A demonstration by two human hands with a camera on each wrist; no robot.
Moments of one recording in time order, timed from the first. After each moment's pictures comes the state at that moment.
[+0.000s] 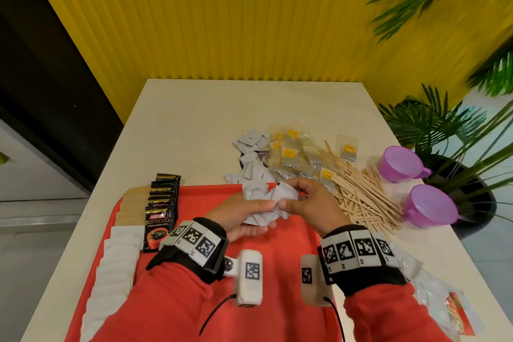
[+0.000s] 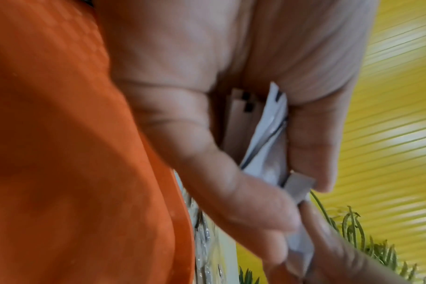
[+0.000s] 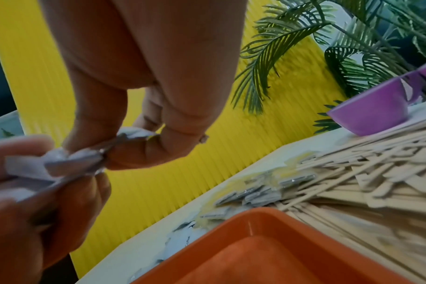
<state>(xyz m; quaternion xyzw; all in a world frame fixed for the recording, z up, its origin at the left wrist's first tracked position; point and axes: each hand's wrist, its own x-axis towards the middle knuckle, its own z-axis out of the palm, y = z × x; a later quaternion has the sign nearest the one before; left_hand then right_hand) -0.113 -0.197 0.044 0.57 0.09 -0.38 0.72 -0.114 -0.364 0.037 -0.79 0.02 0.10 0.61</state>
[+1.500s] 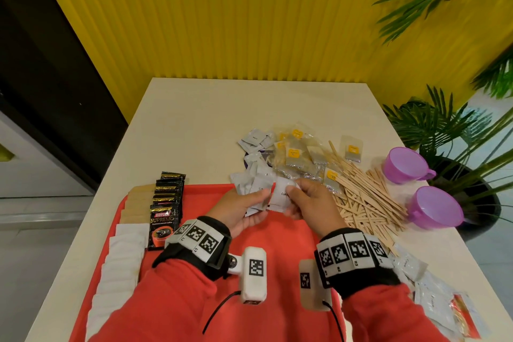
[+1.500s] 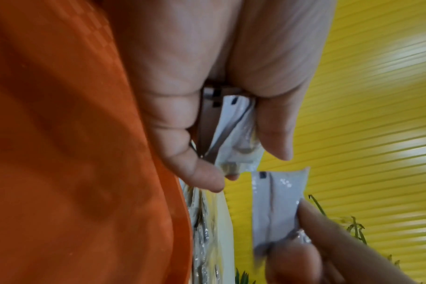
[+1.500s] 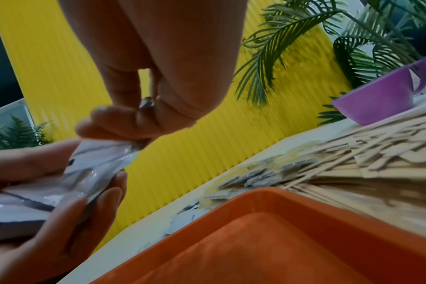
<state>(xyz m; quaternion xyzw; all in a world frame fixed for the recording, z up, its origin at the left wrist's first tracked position) -0.104 -0.193 0.025 0.50 0.16 -0.27 0.81 -0.112 -0.354 0.023 -0.78 0.06 0.06 0.62</state>
